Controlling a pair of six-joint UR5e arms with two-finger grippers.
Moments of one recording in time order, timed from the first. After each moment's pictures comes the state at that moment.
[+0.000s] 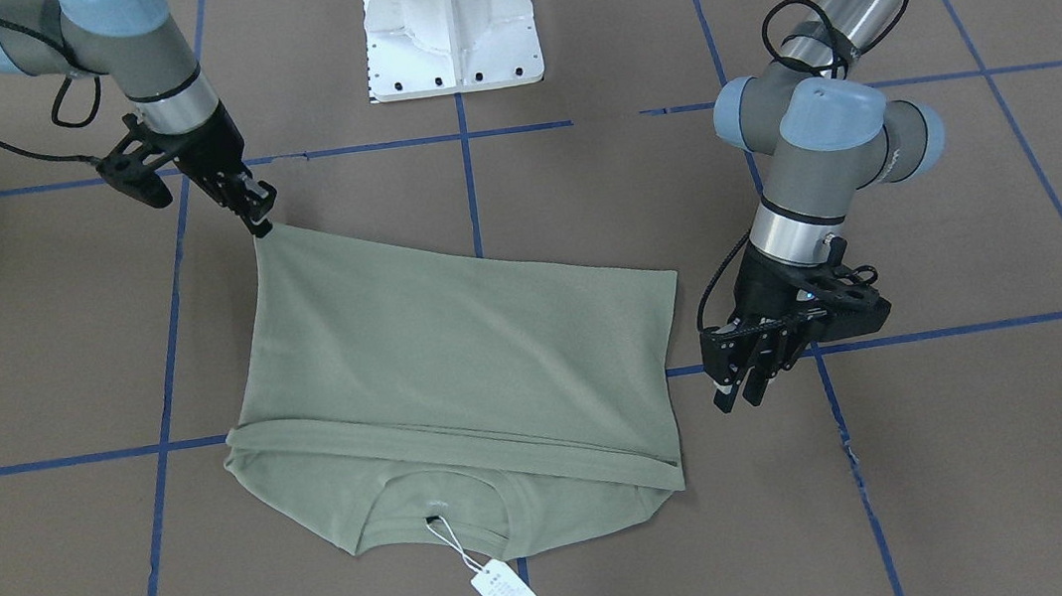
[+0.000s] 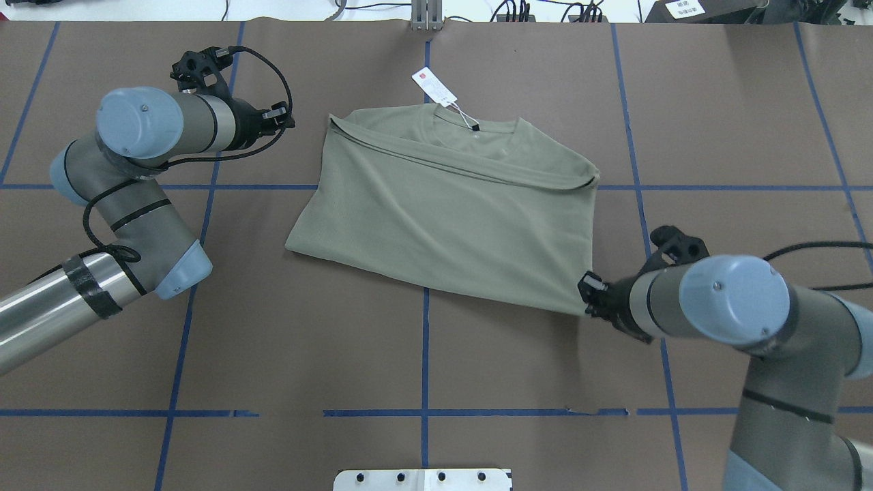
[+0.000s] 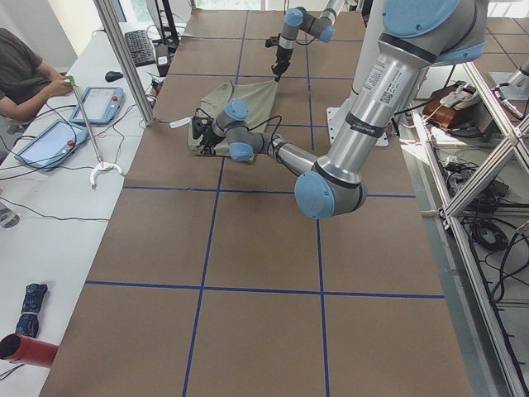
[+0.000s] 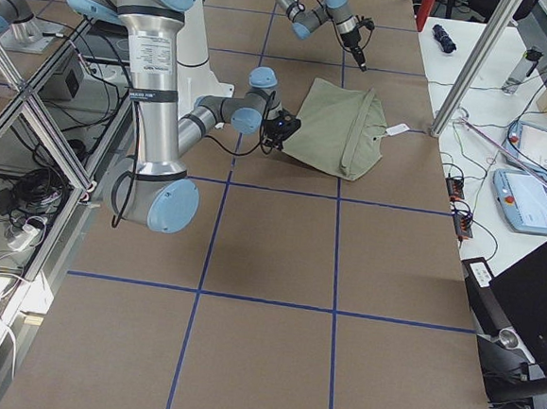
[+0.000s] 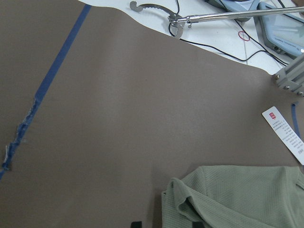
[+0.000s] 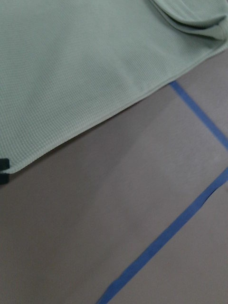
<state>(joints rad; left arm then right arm) -0.78 -2.08 -1.42 -2.38 -1.69 -1.41 0.38 -1.49 2.11 -1.32 1.70 2.00</state>
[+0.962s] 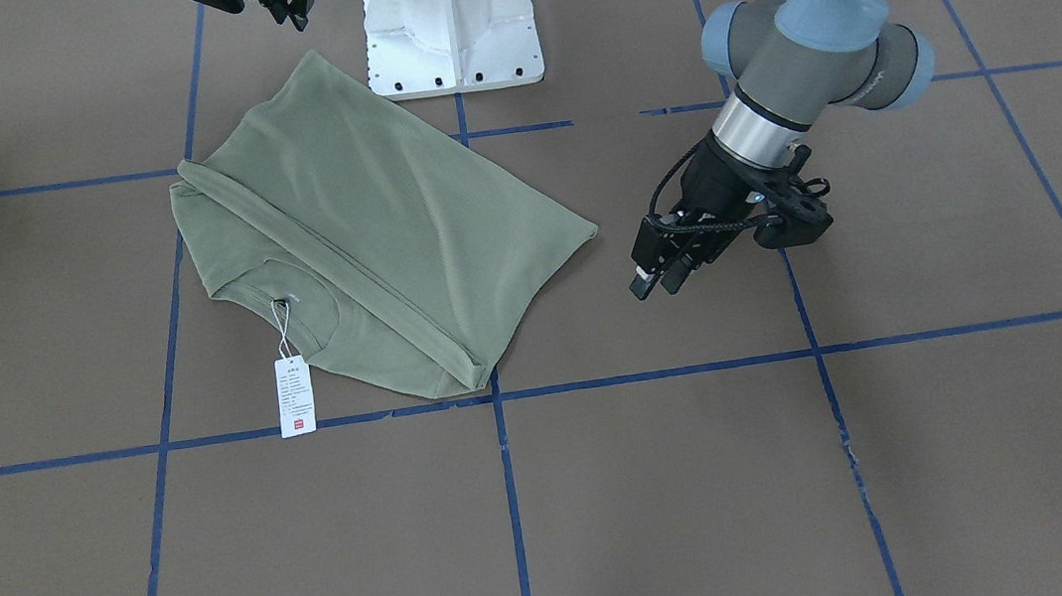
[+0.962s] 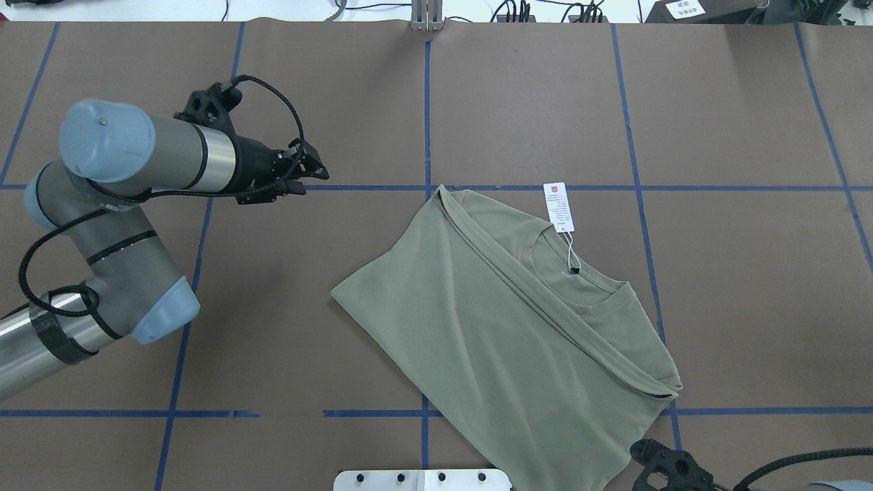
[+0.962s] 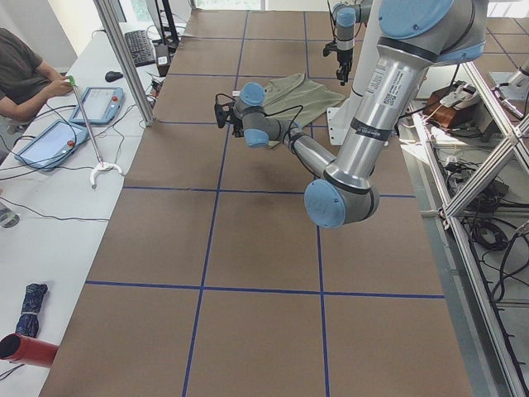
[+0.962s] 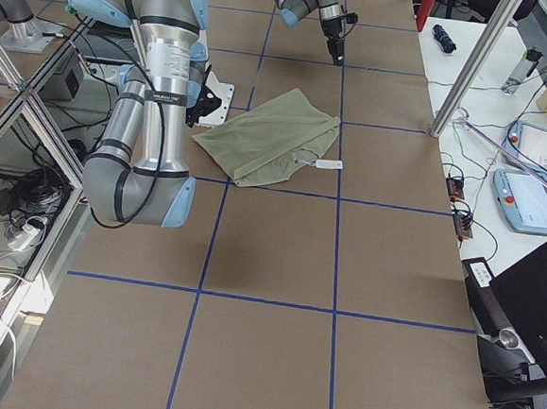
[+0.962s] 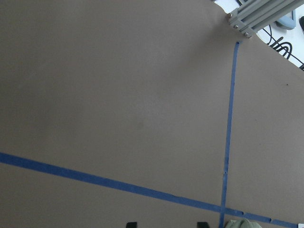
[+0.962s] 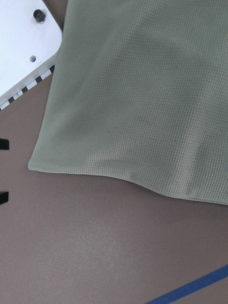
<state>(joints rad) -0.70 -2.00 -1.67 -2.30 -1.92 -1.68 -0.10 -1.56 2.34 -1.50 1.63 2.22</state>
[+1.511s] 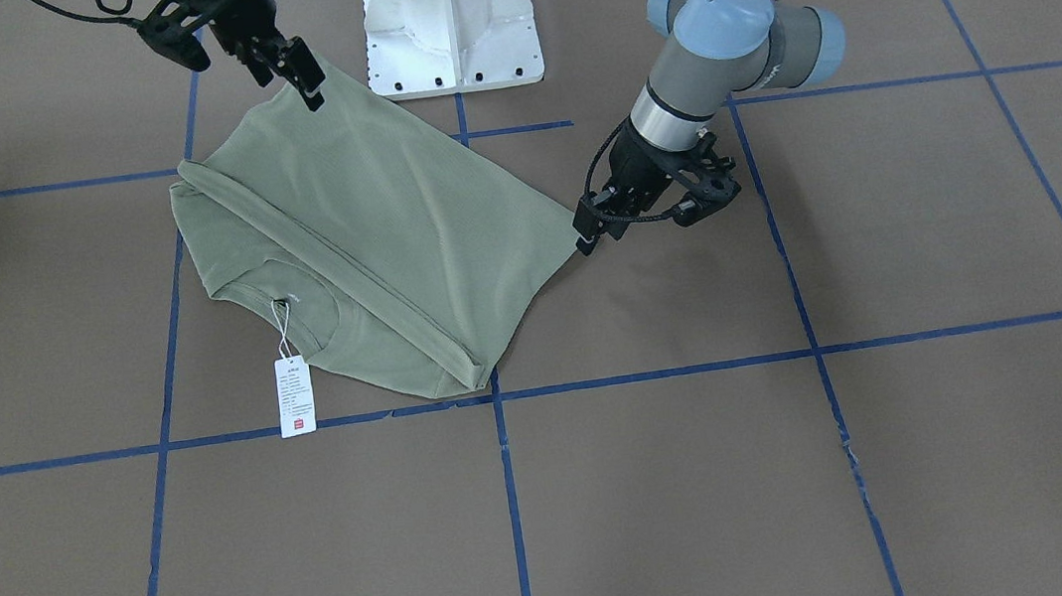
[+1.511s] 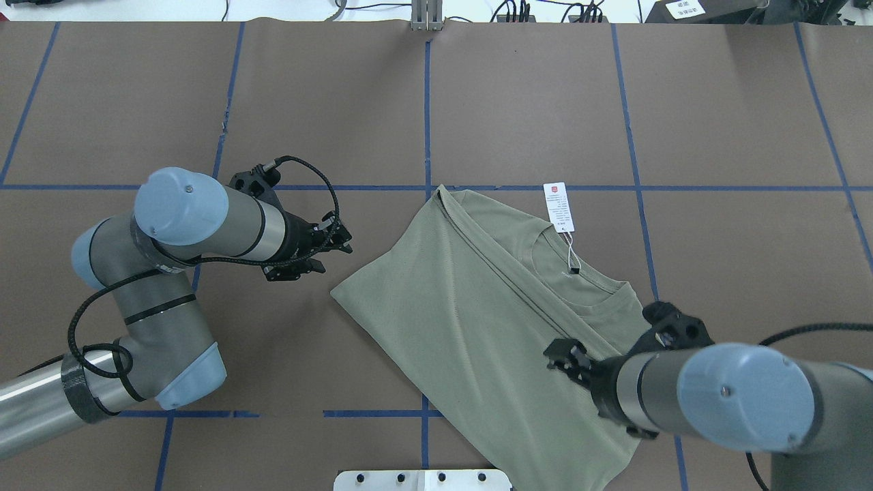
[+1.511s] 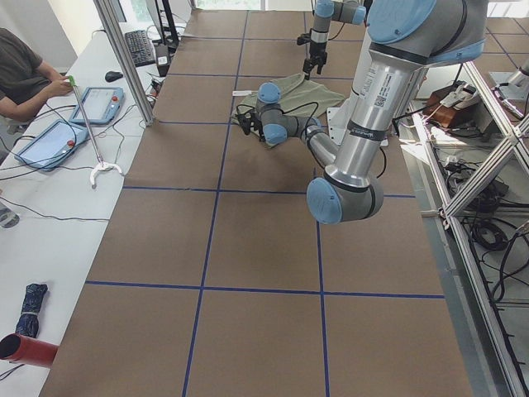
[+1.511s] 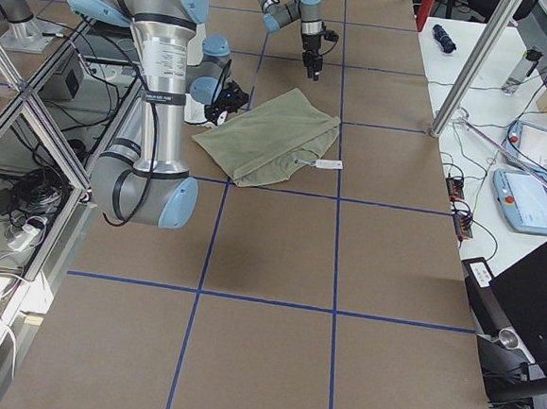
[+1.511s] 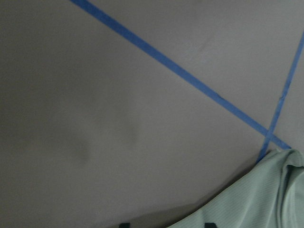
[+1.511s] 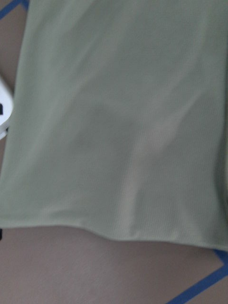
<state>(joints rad) -0.55 -2.00 -1.69 -2.11 -1.91 -1.83 0.28 -1.44 2.26 -1.50 1.64 2.14</state>
